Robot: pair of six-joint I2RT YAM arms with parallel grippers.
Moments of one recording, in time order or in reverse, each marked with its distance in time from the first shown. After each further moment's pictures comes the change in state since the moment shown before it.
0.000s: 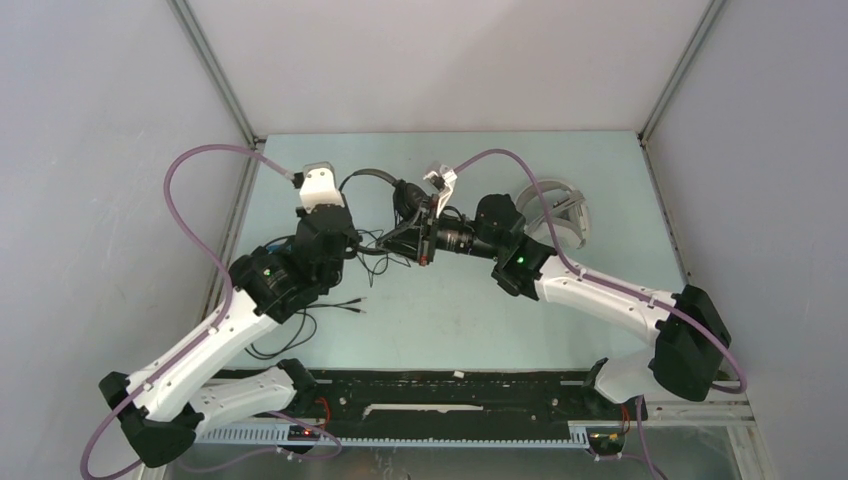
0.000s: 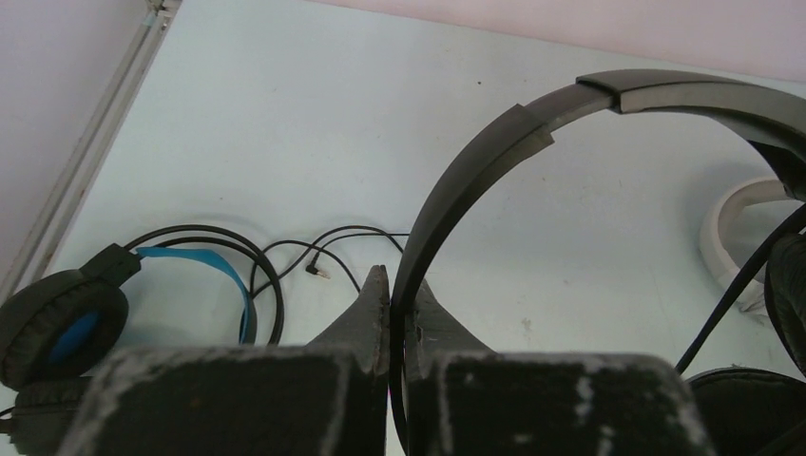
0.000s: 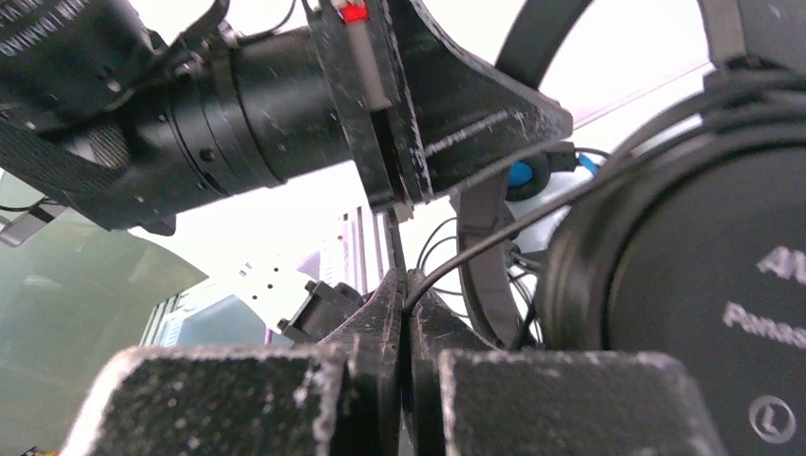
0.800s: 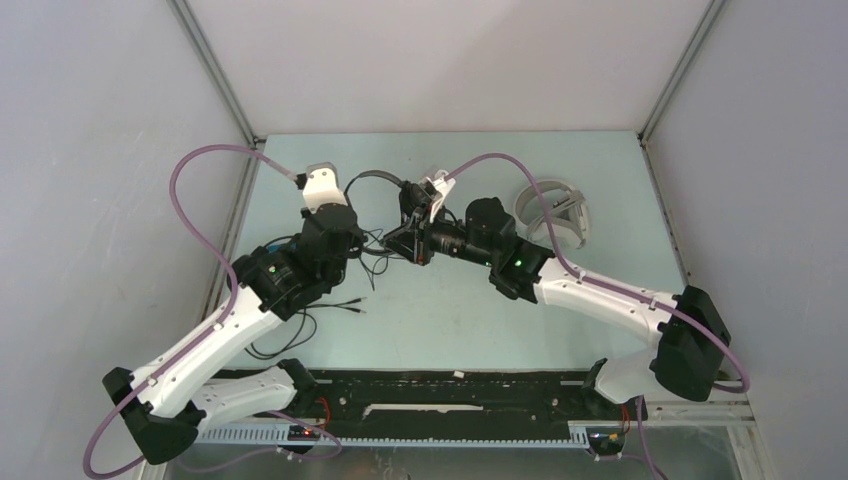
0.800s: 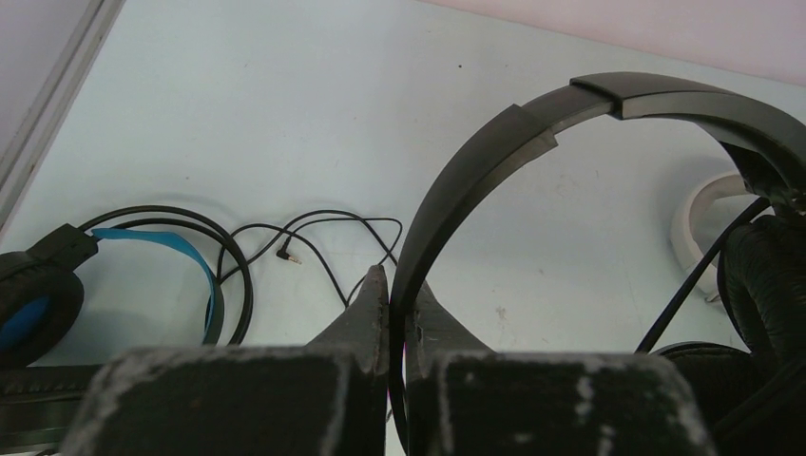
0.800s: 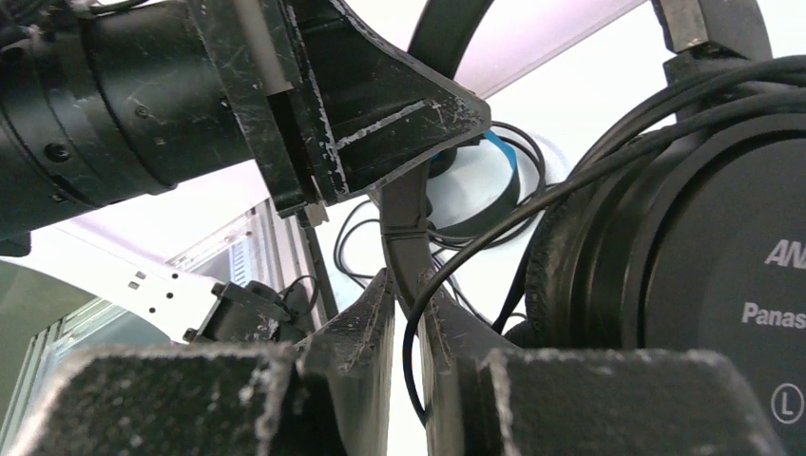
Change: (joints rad) left arm 0.001 0.027 0.000 -0.008 0.045 -0.088; right arm 0.038 -0.001 0.031 -0.148 0.202 -0.140
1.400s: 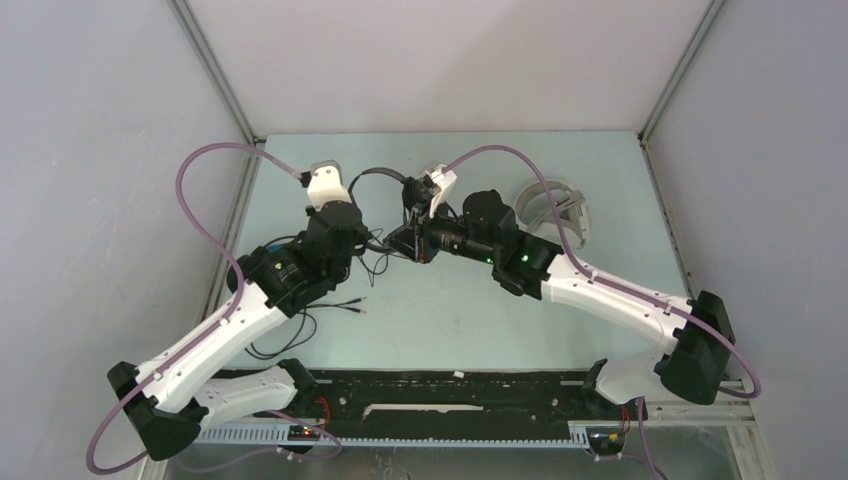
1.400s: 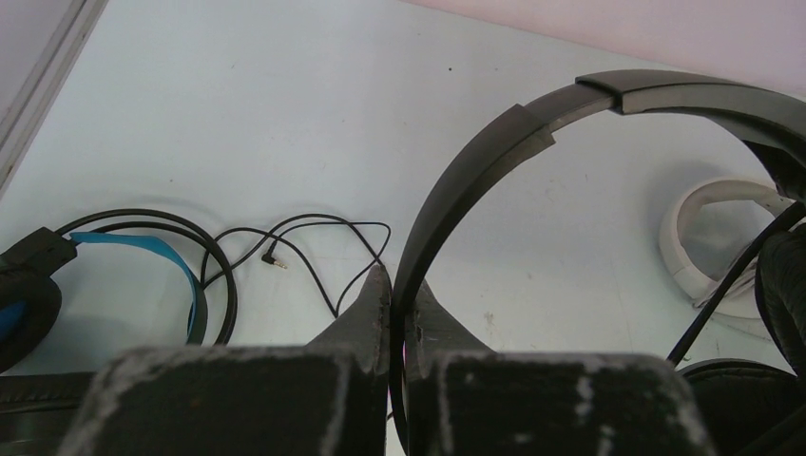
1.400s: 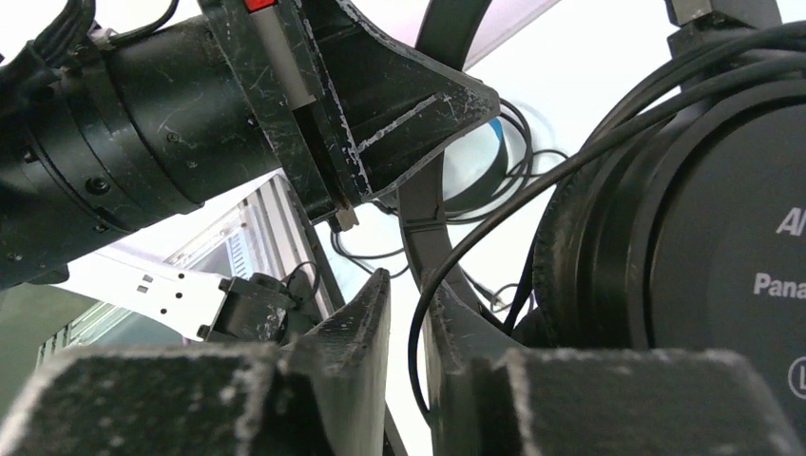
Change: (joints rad) left arm 0.001 0.025 0.000 0.030 0.003 -0.015; right arm 0.022 -0.029 0.091 -0.208 0.072 0.010
